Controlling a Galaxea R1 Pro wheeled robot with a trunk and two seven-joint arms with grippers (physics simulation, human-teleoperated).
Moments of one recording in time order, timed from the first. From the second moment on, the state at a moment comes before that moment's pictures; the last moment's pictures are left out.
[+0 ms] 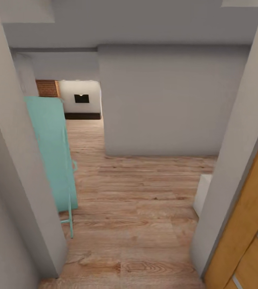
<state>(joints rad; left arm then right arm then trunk) -0.22 -0.01 0.04 0.00 0.21 -0.06 0.18 -0.13 -0.06 0.14 0.03 -0.11 -0.18 0.05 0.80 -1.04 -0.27</state>
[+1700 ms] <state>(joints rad) -0.22 -0.01 0.04 0.00 0.21 -0.06 0.18 -0.13 -0.06 0.14 0.03 -0.11 -0.18 0.05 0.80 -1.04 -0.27</state>
